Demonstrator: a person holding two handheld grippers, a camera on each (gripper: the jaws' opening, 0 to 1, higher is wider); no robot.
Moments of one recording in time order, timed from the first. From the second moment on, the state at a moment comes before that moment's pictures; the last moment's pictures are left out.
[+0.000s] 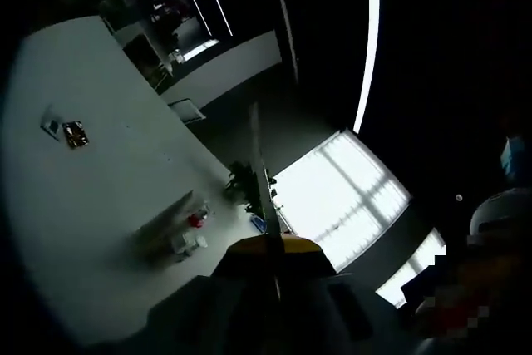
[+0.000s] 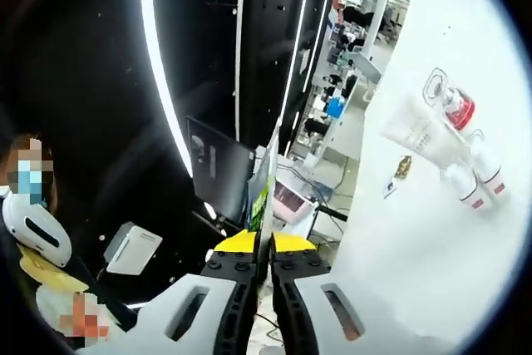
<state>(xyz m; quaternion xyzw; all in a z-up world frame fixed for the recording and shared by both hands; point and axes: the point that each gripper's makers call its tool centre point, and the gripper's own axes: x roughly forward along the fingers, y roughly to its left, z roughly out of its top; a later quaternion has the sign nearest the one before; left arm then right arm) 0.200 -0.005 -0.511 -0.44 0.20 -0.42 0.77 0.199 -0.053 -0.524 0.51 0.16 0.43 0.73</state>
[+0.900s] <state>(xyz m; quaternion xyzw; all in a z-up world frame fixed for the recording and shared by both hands) 0.208 -0.009 -0.571 -0.32 0.28 -0.40 0.81 0.204 -0.064 -0.582 0.33 0.21 0.39 0.83</state>
